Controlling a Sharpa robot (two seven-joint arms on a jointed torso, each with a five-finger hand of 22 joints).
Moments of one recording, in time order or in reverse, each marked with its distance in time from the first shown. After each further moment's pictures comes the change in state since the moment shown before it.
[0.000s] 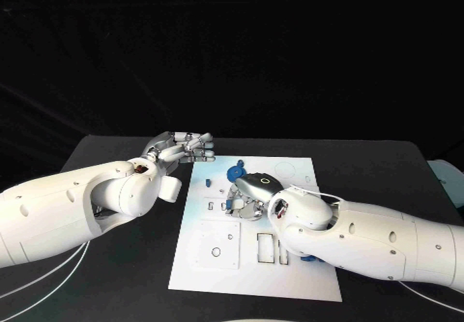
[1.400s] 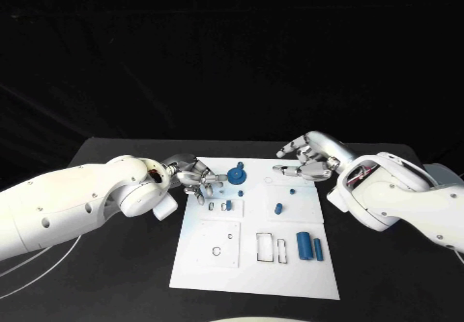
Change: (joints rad) left arm 0.013 0.045 -0.001 -0.046 -0.610 0.267 -0.550; left_hand -0.190 0.024 -0.135 0.068 0.003 0.077 -0.095 0.113 0.059 0.174 -0.122 0.446 0.389 0.299 -0.142 1.125 1.000 0.000 0.298 -0.177 0.437 0.238; right arm 0.164 -0.380 0.017 0.172 0.487 -0.159 0.196; right_hand 0.036 -0.016 -0.163 0.130 0.237 -0.061 0.014 -0.035 -0.001 -0.090 0.020 -0.151 0.000 0.001 0.023 -0.110 0.000 0.054 -0.127 0.016 -0.317 -0.129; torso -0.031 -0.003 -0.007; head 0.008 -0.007
